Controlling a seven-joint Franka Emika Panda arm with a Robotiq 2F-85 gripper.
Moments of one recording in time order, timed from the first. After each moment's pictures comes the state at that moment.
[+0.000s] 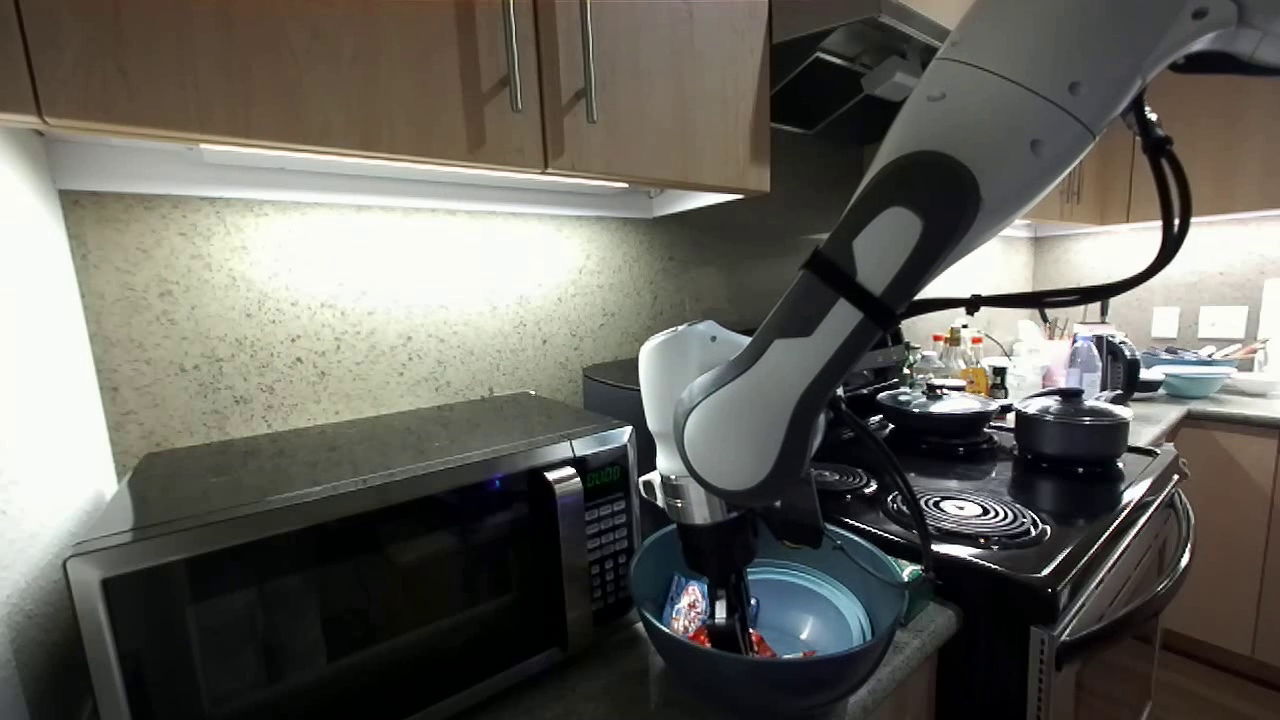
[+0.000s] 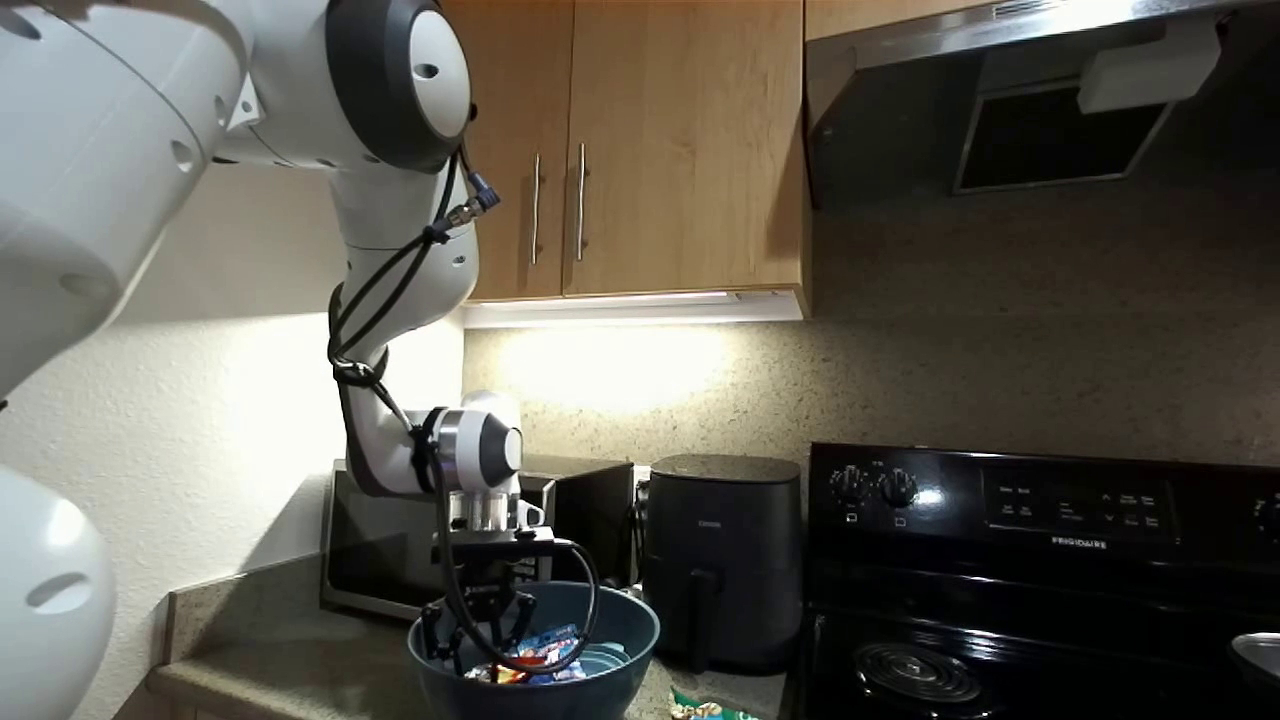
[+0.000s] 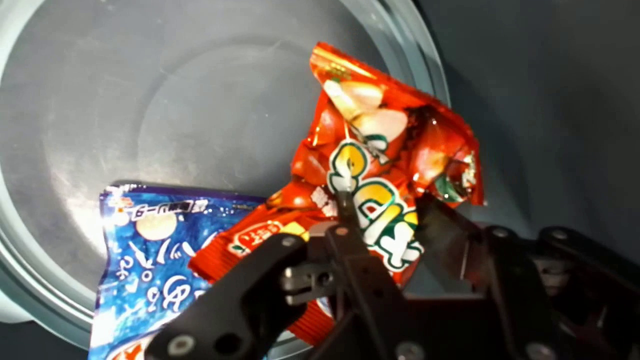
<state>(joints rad) 0.13 0.35 0.14 -2.15 -0.19 2.35 -0.30</state>
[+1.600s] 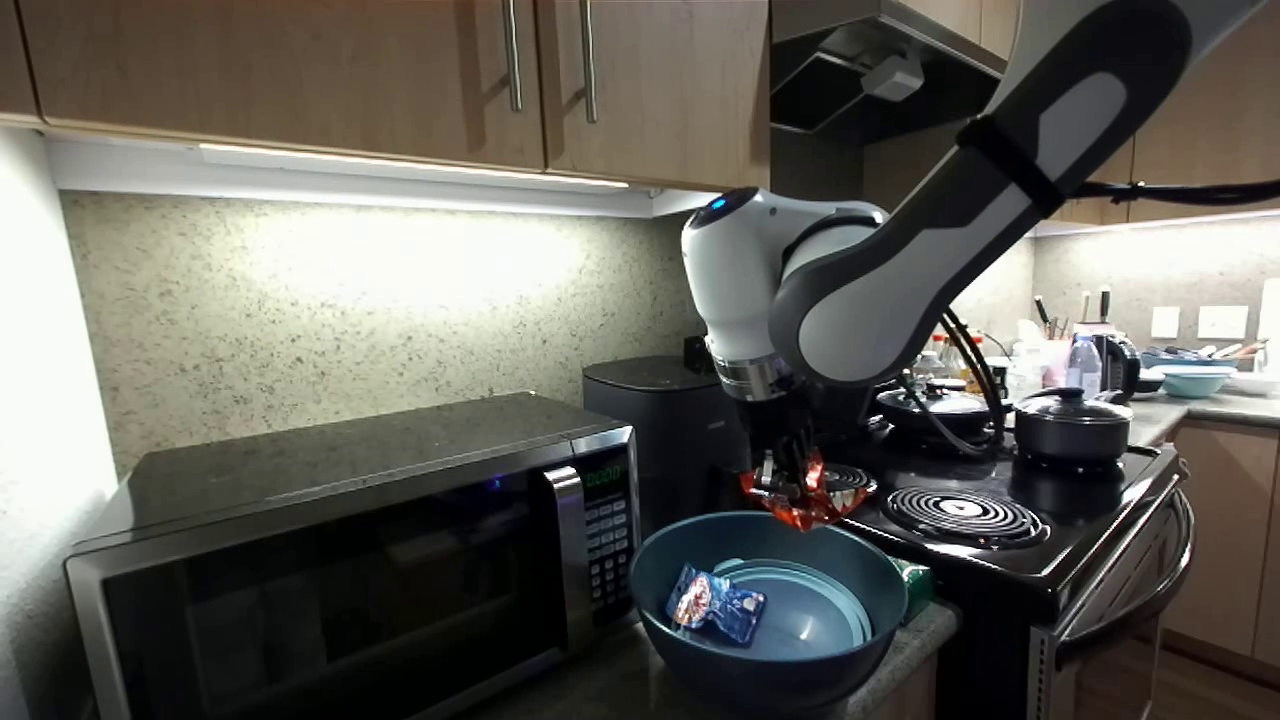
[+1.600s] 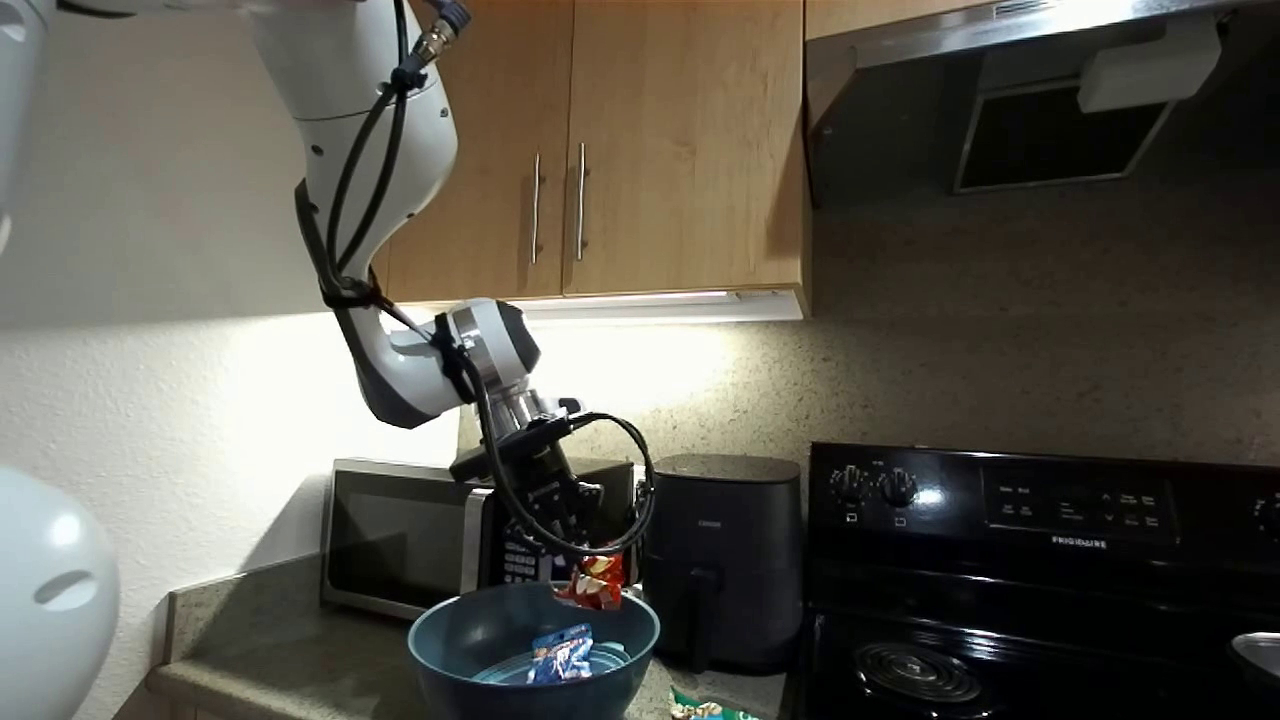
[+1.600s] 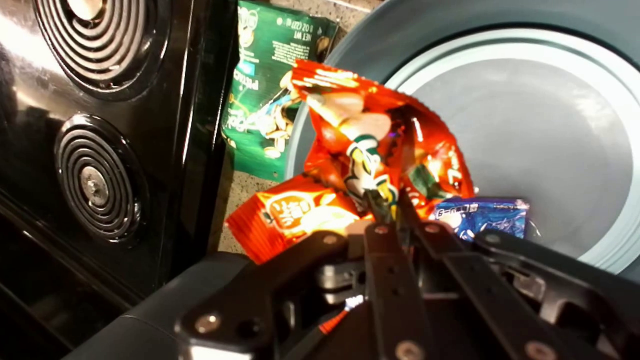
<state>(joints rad) 0.14 0.04 0.04 -2.24 -0.61 2.23 0.25</state>
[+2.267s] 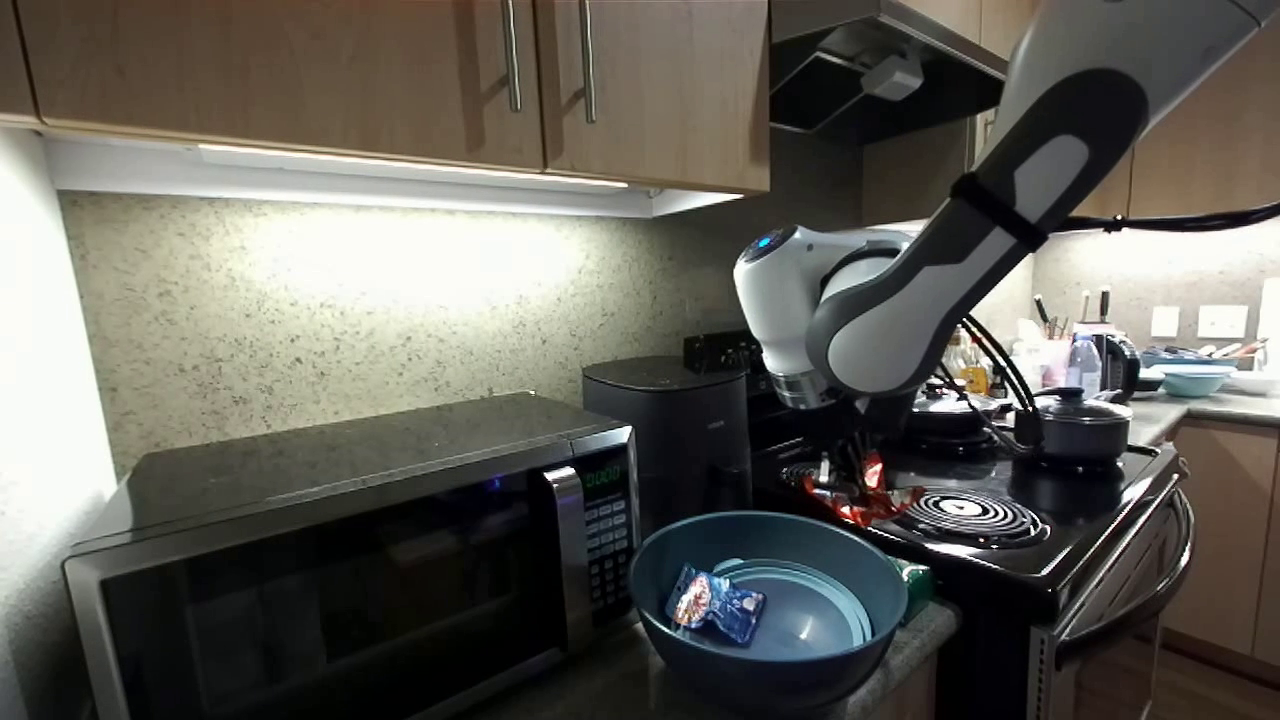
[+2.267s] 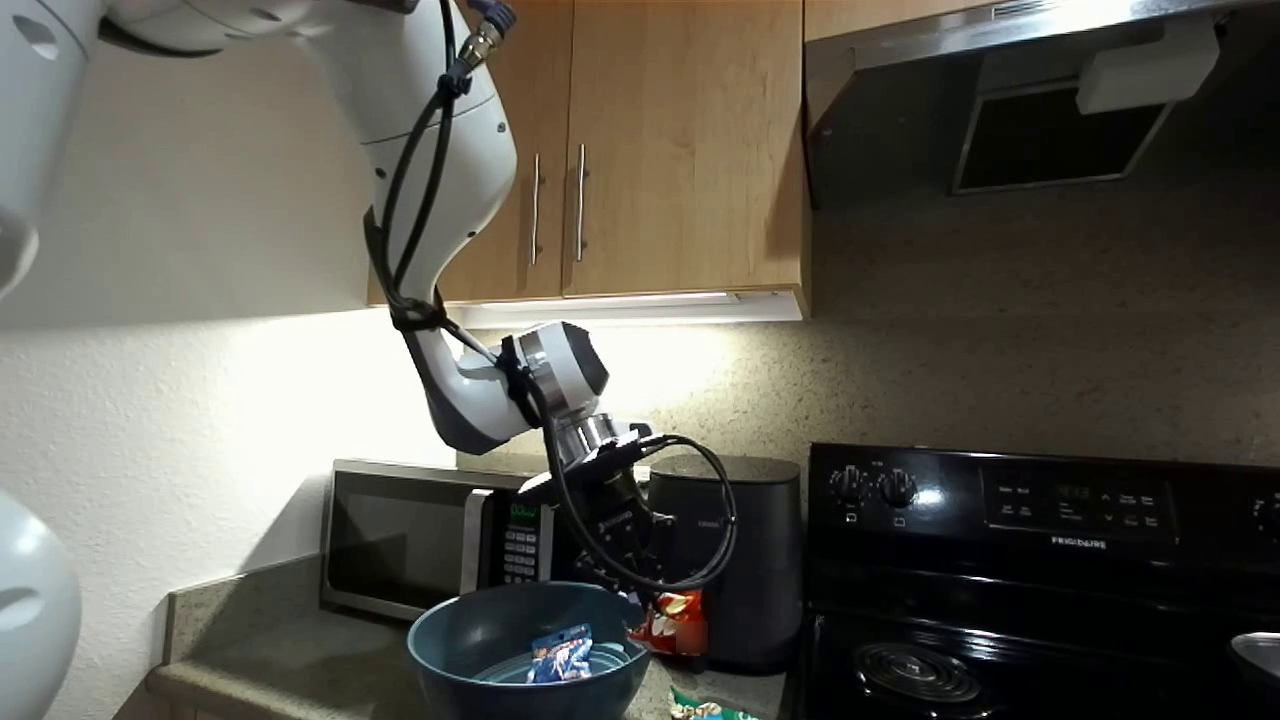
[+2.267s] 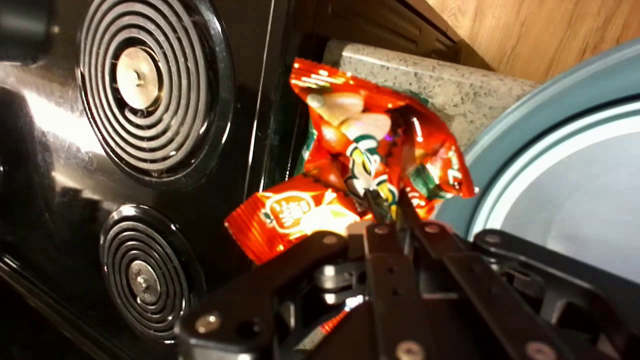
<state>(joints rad) 0.04 0.09 -0.04 -2.24 -0.64 2.23 0.22</state>
